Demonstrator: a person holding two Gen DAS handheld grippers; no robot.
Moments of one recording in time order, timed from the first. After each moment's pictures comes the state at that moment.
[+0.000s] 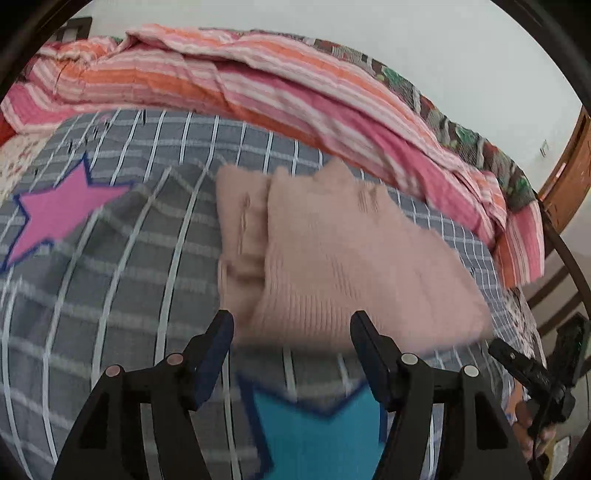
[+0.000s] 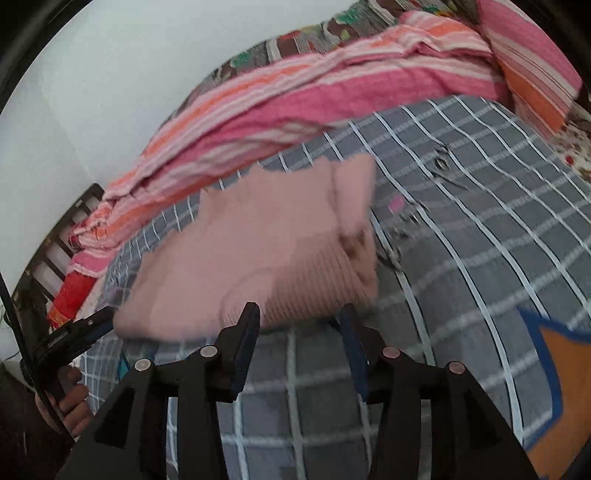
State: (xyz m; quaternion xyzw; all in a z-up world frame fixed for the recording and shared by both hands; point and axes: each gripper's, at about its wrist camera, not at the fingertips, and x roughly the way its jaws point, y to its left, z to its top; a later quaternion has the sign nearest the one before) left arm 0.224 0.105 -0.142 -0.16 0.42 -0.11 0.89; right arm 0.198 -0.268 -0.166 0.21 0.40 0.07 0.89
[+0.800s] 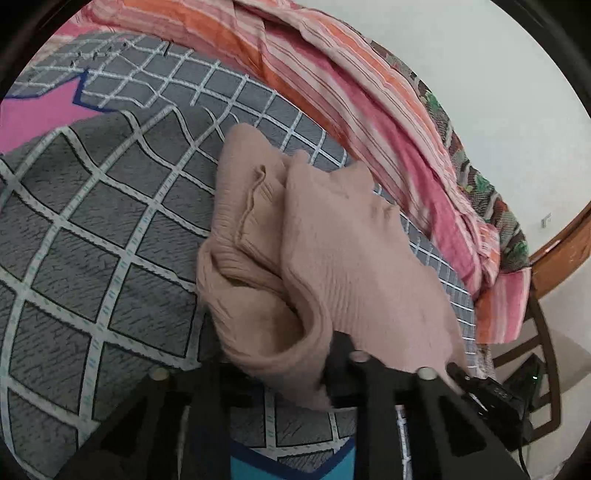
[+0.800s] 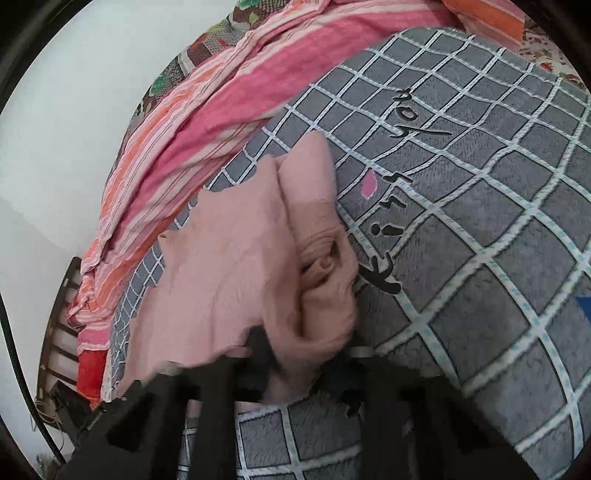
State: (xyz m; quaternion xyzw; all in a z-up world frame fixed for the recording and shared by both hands) left arm 0.275 0.111 -0.188 -0.30 0.42 -0.12 0.84; right arm 0.261 -0.283 -0.199 0.36 0.42 0.02 0.84
